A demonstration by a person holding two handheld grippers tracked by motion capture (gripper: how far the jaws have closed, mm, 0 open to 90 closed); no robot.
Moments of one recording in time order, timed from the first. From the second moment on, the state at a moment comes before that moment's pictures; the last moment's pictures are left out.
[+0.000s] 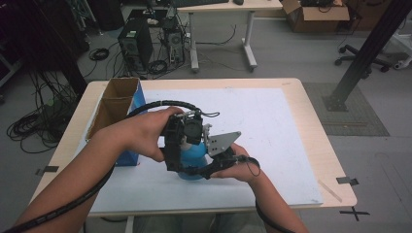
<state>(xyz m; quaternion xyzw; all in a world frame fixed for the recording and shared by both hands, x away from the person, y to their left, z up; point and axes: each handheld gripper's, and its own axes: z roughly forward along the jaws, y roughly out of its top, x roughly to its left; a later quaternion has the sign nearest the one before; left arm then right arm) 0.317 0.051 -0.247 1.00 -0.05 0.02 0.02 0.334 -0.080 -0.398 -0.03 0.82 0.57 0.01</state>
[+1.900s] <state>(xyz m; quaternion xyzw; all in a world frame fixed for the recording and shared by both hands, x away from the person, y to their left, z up) 0.311 0.048 -0.250 1.00 -0.07 0.06 0.01 0.333 -0.072 -0.392 -0.03 0.82 0.57 0.01</state>
